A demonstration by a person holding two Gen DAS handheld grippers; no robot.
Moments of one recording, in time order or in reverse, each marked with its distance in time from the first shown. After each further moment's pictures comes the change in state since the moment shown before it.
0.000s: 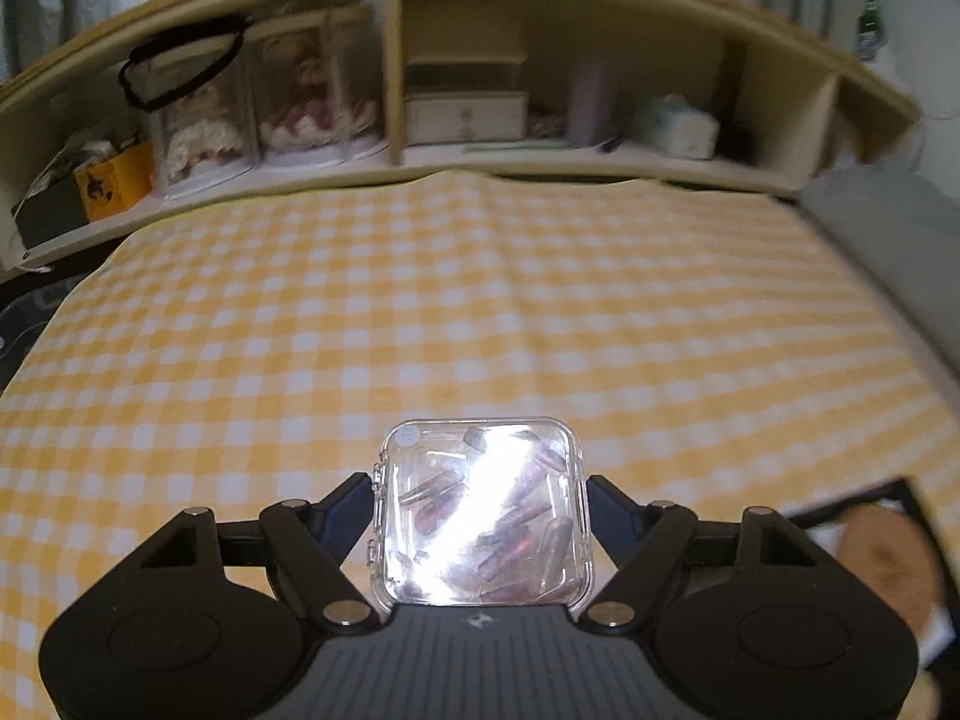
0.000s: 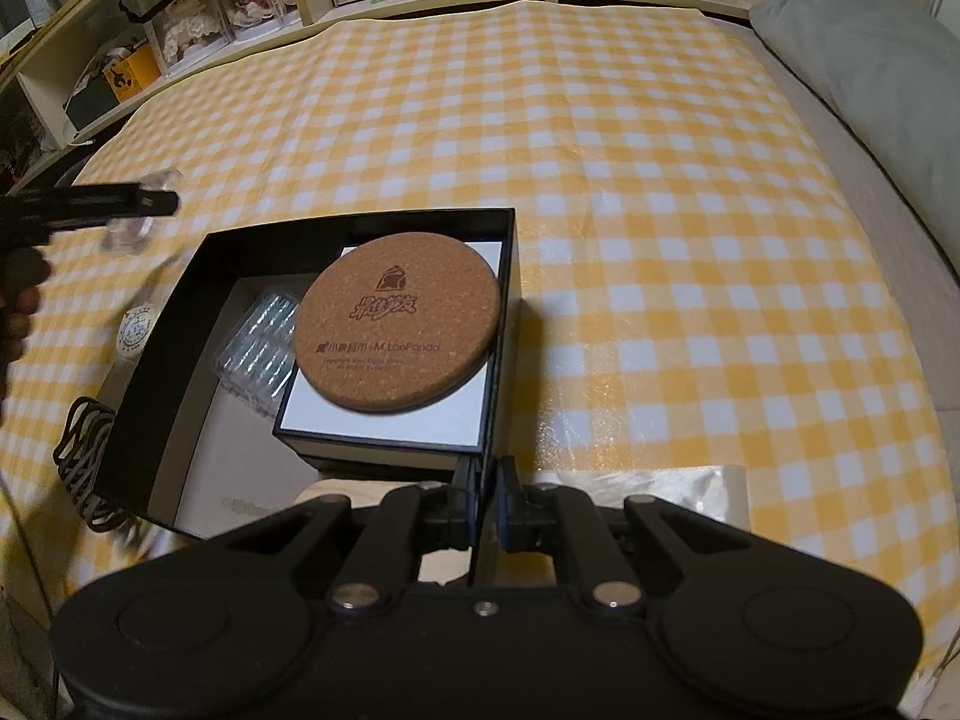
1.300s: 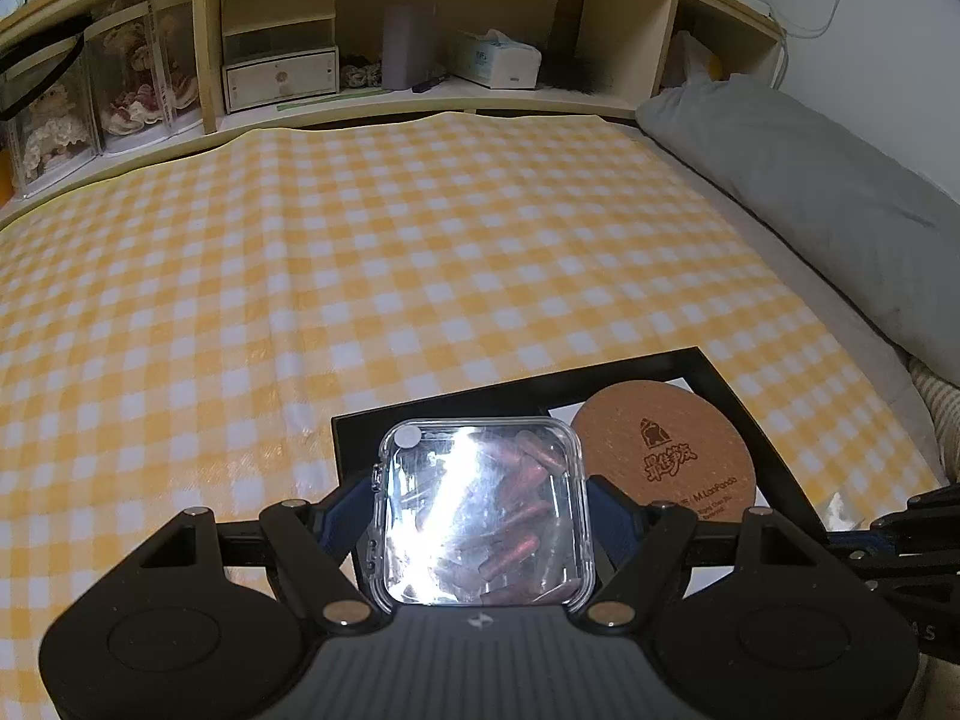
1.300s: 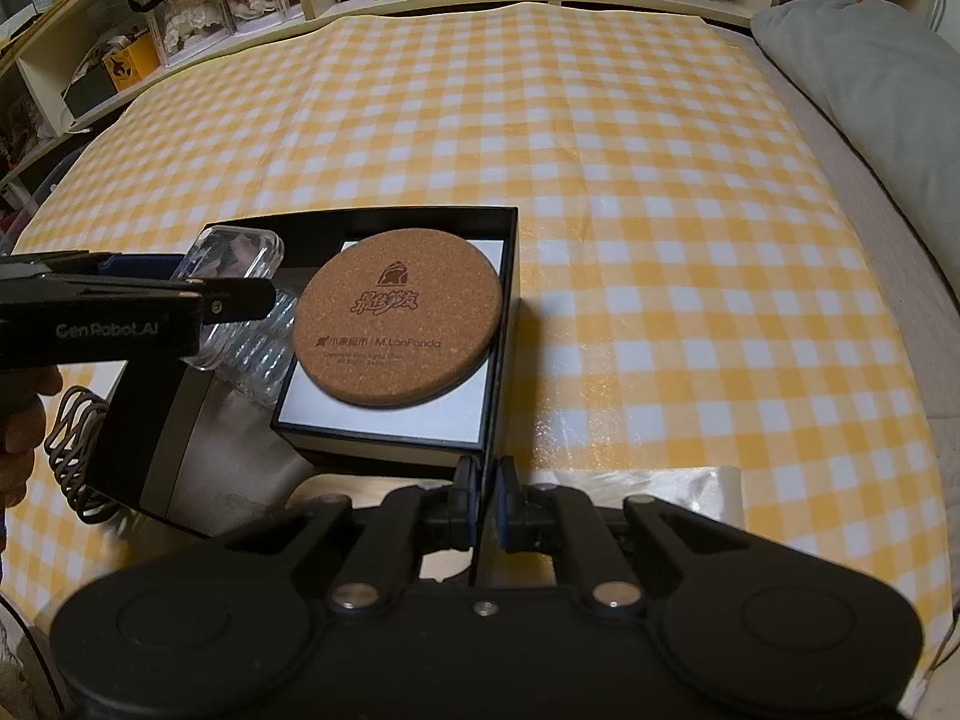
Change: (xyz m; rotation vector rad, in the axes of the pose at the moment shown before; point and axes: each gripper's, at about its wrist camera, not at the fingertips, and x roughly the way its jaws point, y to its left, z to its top) left arm -0.008 -0.094 -0.042 0.113 0.090 -0.201; right arm -0.002 0.001 0.000 -0.018 0.001 -0.019
